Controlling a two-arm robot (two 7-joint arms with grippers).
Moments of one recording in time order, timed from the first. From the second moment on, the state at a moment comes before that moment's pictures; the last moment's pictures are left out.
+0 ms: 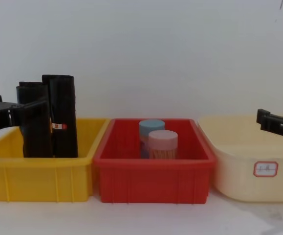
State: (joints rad) left arm -0.11 0.32 0.20 -1.66 -0.34 0.01 0.00; right arm -0.01 0.34 -0.23 -1.77 0.29 0.03 0.07
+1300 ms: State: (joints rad) left arm -0.21 0.26 0.21 -1.56 -0.29 -0.03 -0.04; right arm -0.01 0.34 -0.23 -1.77 0.29 0.03 0.07
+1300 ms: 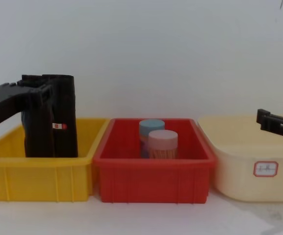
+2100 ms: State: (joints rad) left arm -0.29 0.25 0.23 -1.66 -0.32 -0.04 -0.17; right arm -0.01 0.34 -0.23 -1.77 0.29 0.03 0.07
